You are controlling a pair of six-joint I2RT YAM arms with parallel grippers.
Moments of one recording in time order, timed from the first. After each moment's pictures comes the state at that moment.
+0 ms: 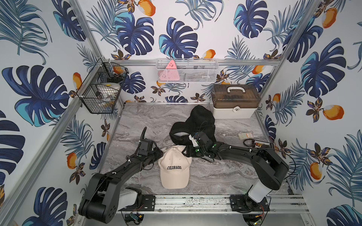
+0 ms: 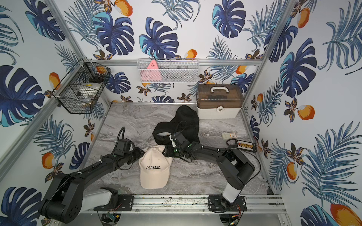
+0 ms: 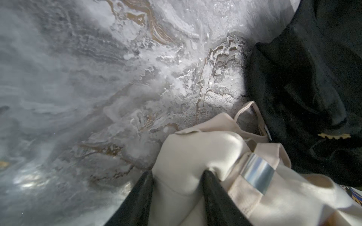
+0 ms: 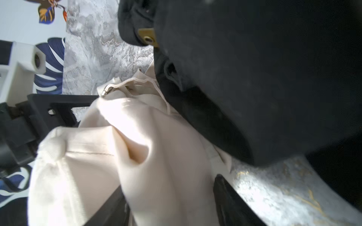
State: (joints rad) left arm -0.17 1.24 0.44 -0.11 0.17 -0.79; right arm 0.81 1.68 0.93 -0.10 -0.23 0.73
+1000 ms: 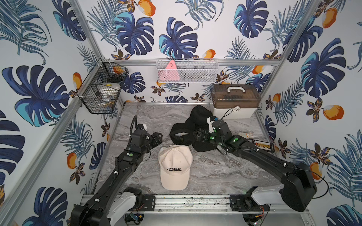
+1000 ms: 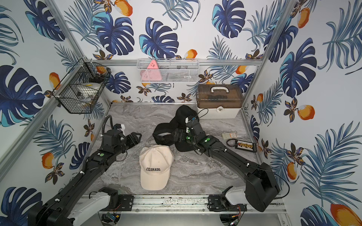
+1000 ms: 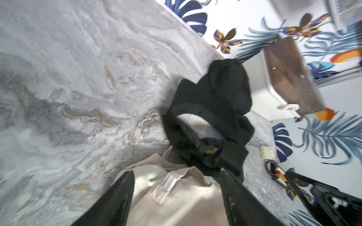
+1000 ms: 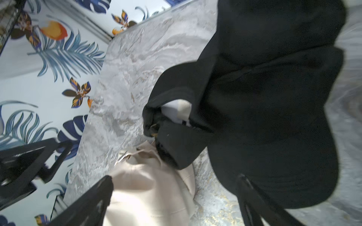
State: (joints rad) left arm -0.17 0.97 0.70 -0.28 0.15 -0.73; right arm 0.60 1.36 1.00 -0.27 -0.04 0.66
